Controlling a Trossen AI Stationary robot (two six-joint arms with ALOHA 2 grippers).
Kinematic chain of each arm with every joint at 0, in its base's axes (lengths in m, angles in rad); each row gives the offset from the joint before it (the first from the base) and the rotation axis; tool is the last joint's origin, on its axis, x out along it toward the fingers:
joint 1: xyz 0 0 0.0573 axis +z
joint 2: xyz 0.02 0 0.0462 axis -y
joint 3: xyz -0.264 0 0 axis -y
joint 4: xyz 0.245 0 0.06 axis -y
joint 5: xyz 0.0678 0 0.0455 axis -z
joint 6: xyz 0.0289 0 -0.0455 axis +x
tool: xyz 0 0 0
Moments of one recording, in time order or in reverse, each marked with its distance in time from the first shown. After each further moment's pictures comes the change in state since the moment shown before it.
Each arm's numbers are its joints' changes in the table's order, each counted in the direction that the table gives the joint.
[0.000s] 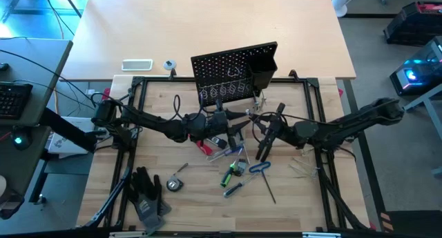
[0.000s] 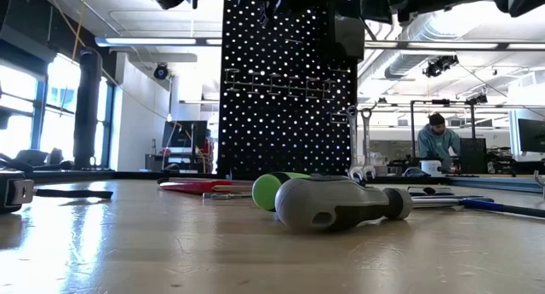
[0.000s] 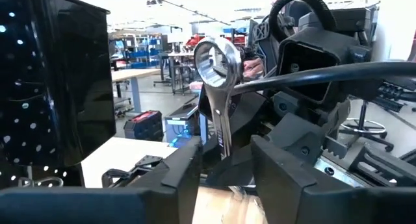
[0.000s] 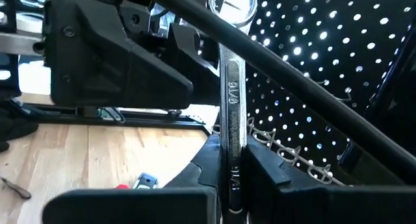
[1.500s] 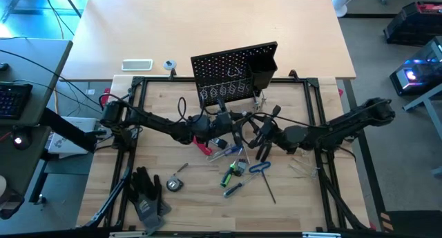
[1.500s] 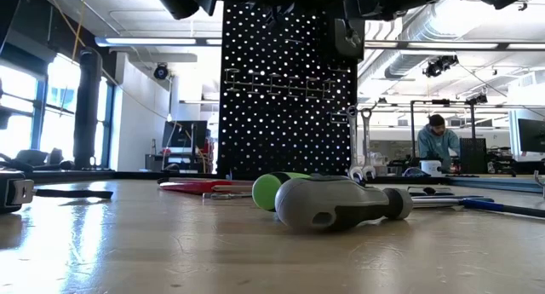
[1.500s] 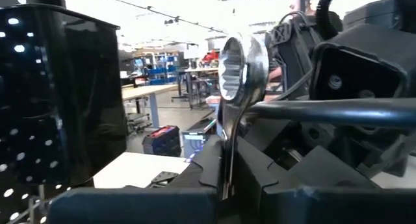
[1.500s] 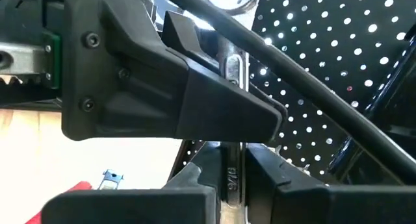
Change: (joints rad) left arm 0.005 -0.090 0.051 0.132 -0.064 0.089; right arm 0.044 -0.159 0.111 0.018 0.194 -0.074
